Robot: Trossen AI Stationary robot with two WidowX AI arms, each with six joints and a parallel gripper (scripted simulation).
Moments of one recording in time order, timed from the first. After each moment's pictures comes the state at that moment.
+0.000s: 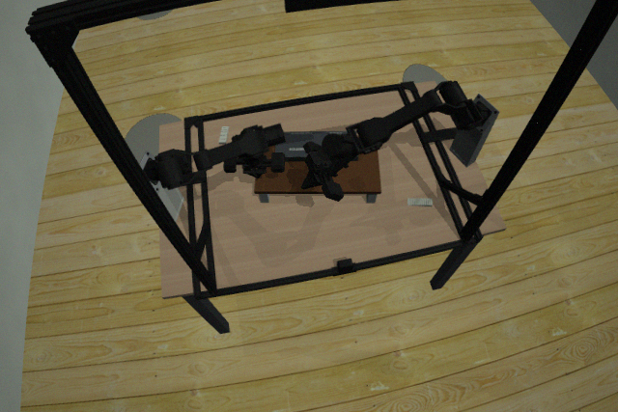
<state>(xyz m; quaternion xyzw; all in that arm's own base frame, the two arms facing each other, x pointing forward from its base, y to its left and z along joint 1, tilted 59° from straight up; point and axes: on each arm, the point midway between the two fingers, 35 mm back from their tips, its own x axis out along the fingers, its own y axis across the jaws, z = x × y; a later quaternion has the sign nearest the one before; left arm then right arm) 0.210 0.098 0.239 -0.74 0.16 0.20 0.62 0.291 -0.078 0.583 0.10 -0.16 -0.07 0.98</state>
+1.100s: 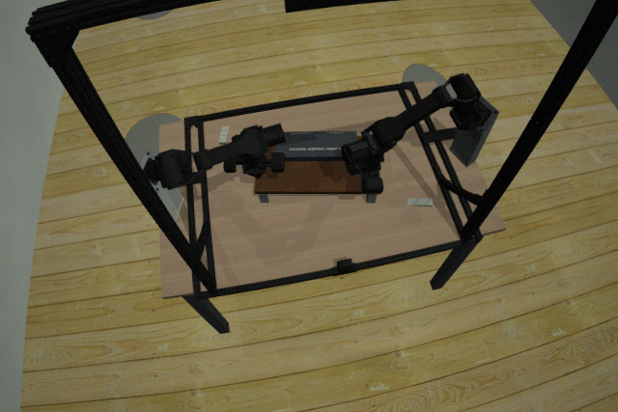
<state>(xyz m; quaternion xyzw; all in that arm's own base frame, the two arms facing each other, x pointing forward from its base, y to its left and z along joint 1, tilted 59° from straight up) 0.210 0.098 0.239 -0.74 0.16 0.20 0.62 0.283 -0.056 0.366 0.26 0.20 -0.08 0.94</state>
